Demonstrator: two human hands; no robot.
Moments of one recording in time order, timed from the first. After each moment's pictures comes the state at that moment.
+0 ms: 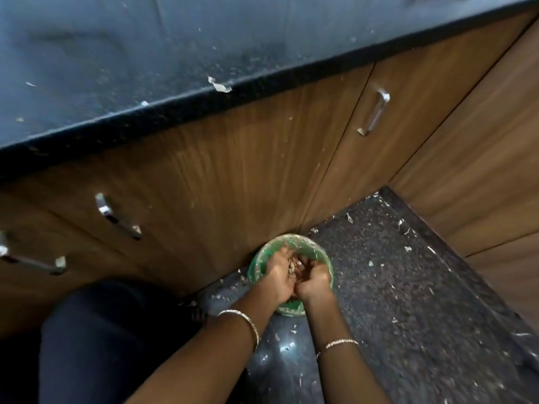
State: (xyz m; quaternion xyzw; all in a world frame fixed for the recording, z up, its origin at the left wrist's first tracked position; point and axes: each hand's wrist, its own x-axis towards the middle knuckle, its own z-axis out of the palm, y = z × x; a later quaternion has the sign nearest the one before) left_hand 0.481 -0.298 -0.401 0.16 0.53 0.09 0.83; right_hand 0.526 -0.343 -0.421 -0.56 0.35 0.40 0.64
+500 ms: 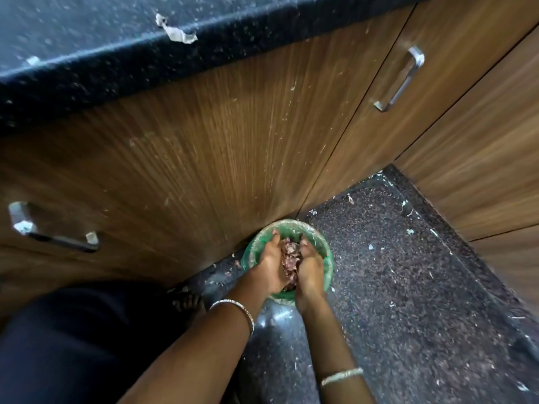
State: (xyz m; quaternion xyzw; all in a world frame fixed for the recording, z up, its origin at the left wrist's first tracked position) left_hand 0.497 -0.270 -0.458 0.19 0.52 -0.02 0.83; right_hand 0.531 -0.336 -0.462 -0.69 0.14 0.41 0.58
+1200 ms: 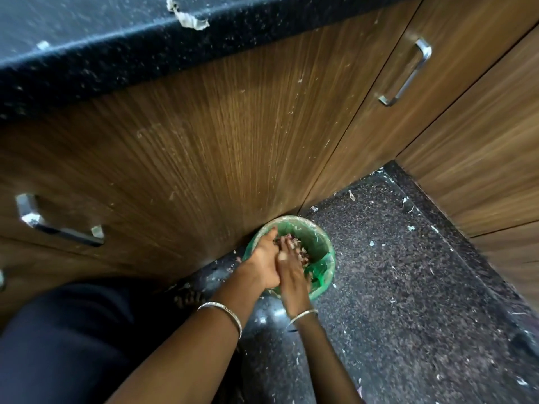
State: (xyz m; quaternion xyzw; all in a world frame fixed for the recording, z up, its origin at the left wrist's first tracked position) left_hand 0.479 -0.256 -0.451 0.20 0.51 -0.07 0.83; right_hand 0.497 -0.363 -0.502 -0.81 -0.24 0.35 0.39
